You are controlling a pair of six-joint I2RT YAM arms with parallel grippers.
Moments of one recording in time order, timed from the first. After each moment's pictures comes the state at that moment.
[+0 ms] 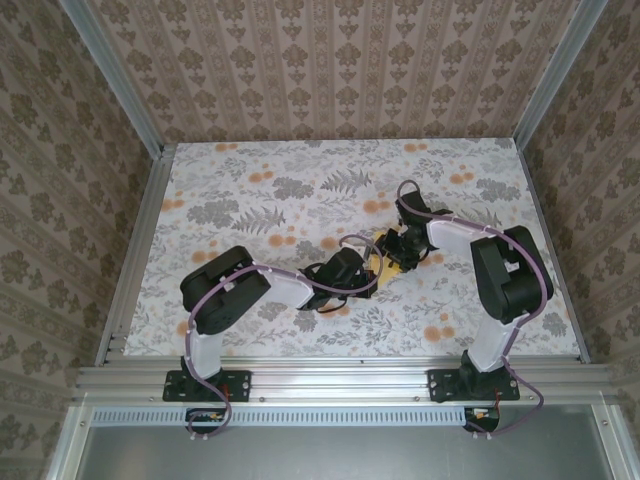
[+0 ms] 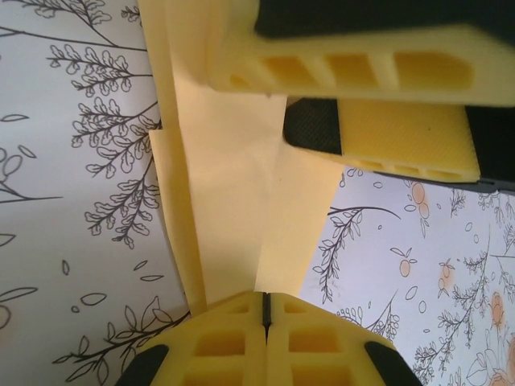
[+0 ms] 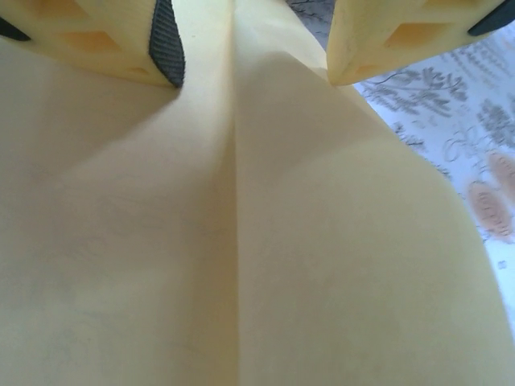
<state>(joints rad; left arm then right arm) -1.04 1.94 0.89 0.36 0.10 -0.81 0.28 1.78 1.03 -0.50 -0.35 0.79</state>
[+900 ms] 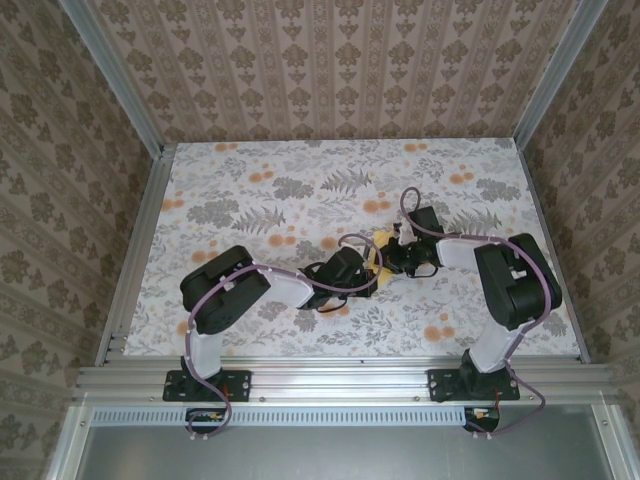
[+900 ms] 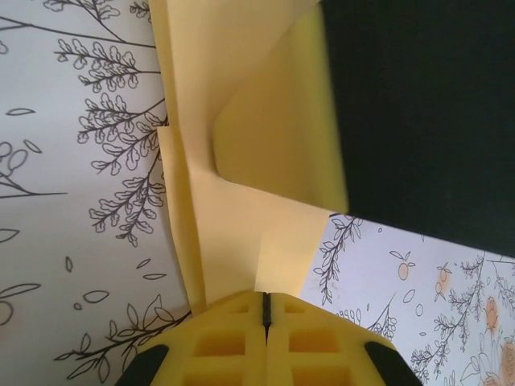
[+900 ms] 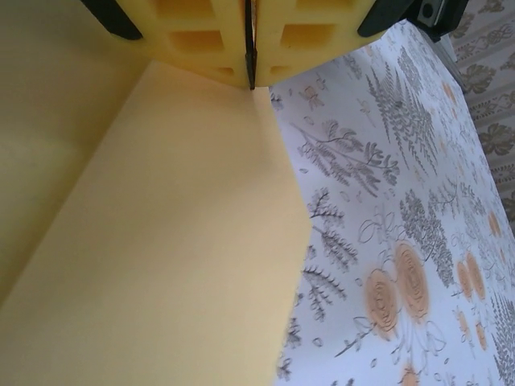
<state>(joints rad) -1.04 1.93 0.89 0.35 0.11 -0.83 0.23 1.74 0.79 -0.11 -0.62 0.65</state>
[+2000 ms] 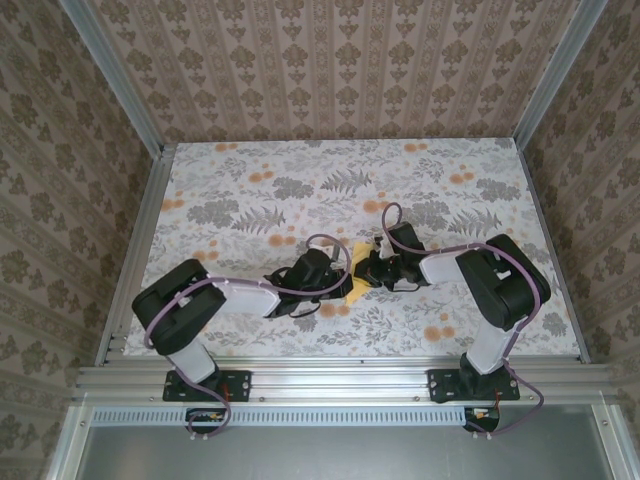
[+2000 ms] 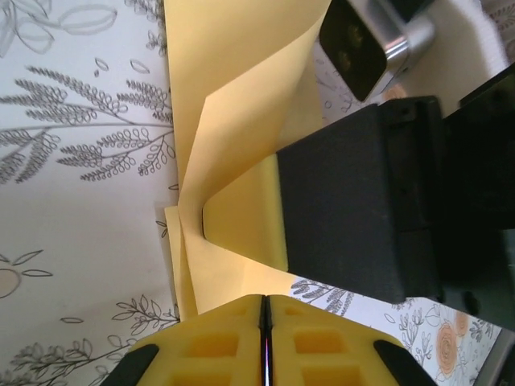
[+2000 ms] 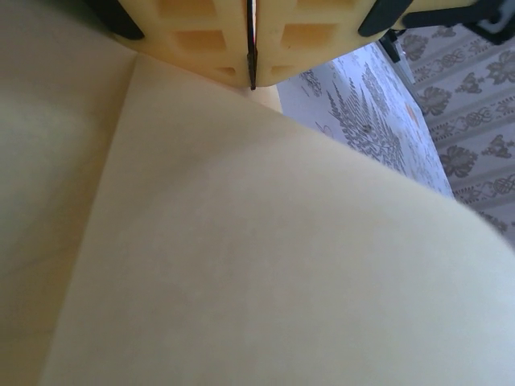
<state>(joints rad) -0.97 1.68 0.65 0.38 0.13 -0.90 0.42 1.76 0.68 0.18 -0.62 0.93</state>
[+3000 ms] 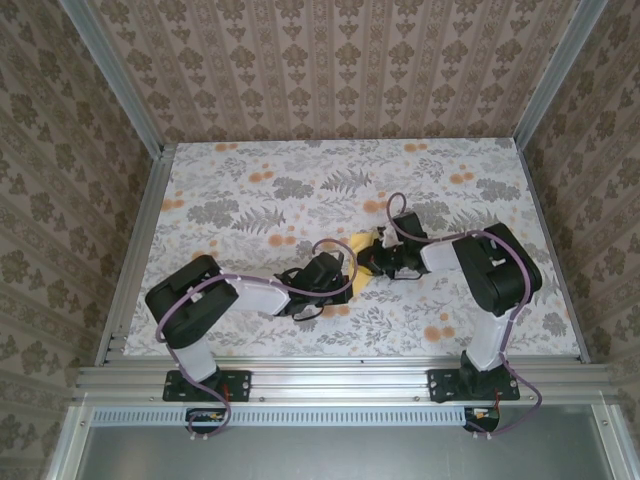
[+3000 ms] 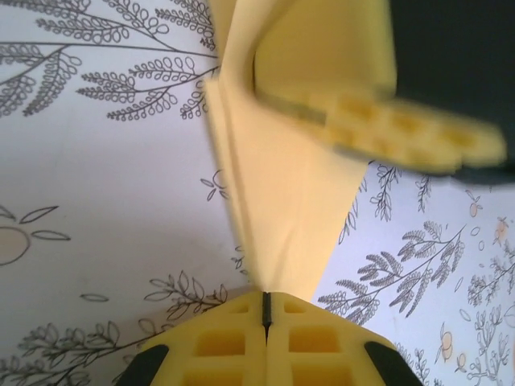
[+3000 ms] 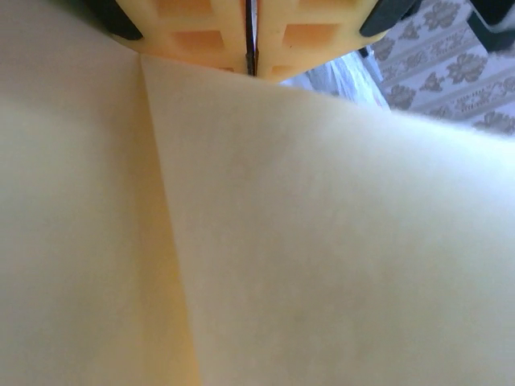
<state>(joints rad) -1.00 1.73 0.71 0.22 0.08 -0.88 0.31 1.87 0.79 0.18 -0.71 0.89</state>
